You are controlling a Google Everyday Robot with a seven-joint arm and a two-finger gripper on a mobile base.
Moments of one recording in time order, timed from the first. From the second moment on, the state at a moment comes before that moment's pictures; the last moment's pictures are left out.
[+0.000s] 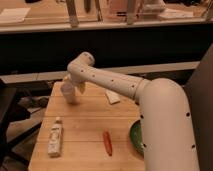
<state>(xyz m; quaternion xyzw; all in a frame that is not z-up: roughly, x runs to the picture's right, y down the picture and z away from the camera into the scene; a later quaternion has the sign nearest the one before) -0.177 -0.025 0.868 -0.06 -0.23 -0.45 0.86</state>
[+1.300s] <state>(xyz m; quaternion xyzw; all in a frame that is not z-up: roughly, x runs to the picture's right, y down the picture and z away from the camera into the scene) -0.187 -0.001 0.906 -0.07 -0.27 -0.47 0.84</state>
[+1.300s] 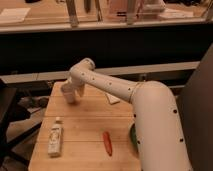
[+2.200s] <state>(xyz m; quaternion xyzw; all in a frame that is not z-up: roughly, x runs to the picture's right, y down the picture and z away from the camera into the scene) -0.191 0.016 0.923 -0.07 -0.28 -0.46 0.84</state>
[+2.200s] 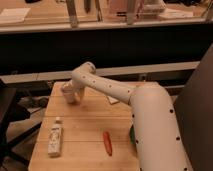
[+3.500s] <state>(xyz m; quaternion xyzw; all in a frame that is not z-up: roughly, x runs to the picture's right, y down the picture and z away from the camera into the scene) -0.184 0.023 0.916 -0.07 -0.28 -0.46 0.84</state>
